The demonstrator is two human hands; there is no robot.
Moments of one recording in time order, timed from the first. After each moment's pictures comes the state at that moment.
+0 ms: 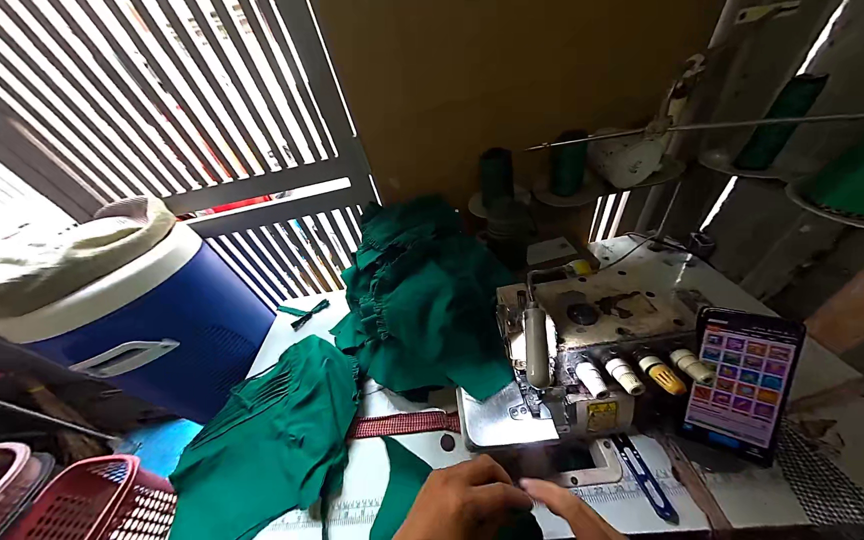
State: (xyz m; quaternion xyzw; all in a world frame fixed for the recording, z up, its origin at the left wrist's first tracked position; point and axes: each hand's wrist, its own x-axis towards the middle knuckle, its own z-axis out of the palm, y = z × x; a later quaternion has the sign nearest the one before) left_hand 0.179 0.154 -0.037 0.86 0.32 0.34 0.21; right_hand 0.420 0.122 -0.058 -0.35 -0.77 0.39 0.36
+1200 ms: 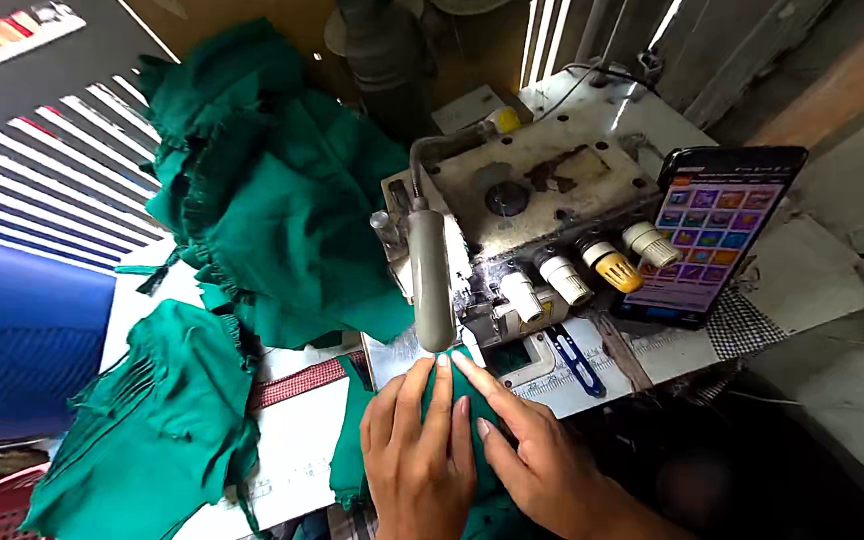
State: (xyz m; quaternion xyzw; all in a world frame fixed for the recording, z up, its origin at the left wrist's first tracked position) left_hand 0.251 0.151 -0.062 0.75 0.58 0.30 -0.06; right_hand 0.402 0.151 -0.085 -0.40 -0.68 0.40 0.47
